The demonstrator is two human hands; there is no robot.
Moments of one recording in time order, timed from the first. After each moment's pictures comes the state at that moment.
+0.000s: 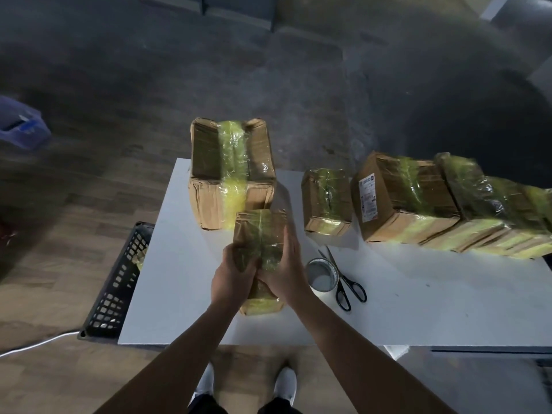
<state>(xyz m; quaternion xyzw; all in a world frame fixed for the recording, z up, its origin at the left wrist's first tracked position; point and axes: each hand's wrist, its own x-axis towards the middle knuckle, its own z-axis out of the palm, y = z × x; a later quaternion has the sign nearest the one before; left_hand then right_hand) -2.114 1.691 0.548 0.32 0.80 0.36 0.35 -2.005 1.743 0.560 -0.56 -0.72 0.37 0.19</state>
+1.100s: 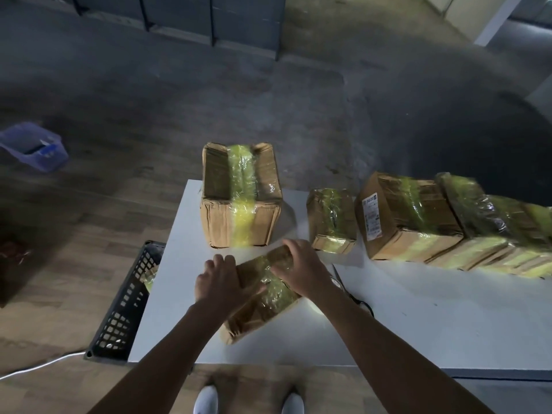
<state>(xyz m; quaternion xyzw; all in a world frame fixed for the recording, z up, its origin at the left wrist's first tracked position) -2.160 1.688 0.569 0.54 0.82 -0.01 0.16 -1.987 1.786 0.575 -0.48 -0.84 0.25 0.07</state>
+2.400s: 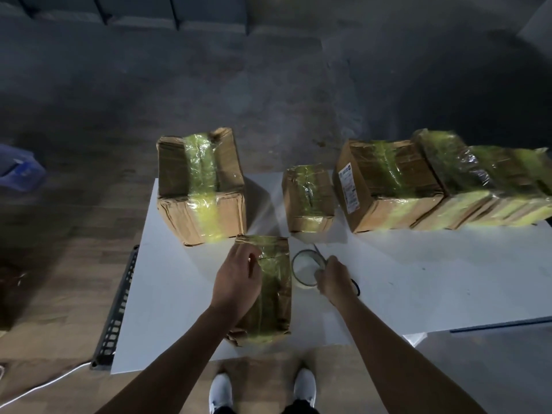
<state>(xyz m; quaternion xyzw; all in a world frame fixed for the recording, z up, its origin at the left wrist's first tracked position) -2.079 1.707 0.594 0.58 0.71 0.34 0.21 -1.881 1.793 0.515 -0.72 -0.61 0.33 0.04</state>
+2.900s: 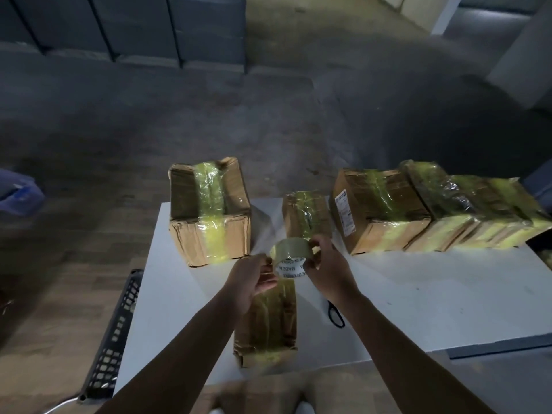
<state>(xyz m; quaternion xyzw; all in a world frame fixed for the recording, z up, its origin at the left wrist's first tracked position) -2.079 1.742 0.645 0.13 0.64 0.42 0.63 -1.905 1.793 0.609 -0.57 -0.73 0.30 0.24</state>
